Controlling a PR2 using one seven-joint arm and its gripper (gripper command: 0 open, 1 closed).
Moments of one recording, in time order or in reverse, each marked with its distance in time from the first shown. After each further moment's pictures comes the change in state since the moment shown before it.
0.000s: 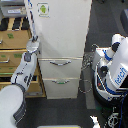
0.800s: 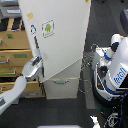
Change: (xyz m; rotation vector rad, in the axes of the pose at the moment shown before) arm -0.184 -0.089 0.046 -0.127 0.004 -0.436
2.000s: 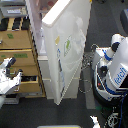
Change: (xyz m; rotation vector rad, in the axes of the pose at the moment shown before) arm -0.187 -0.087 0.197 0.150 -0.344 -0.354
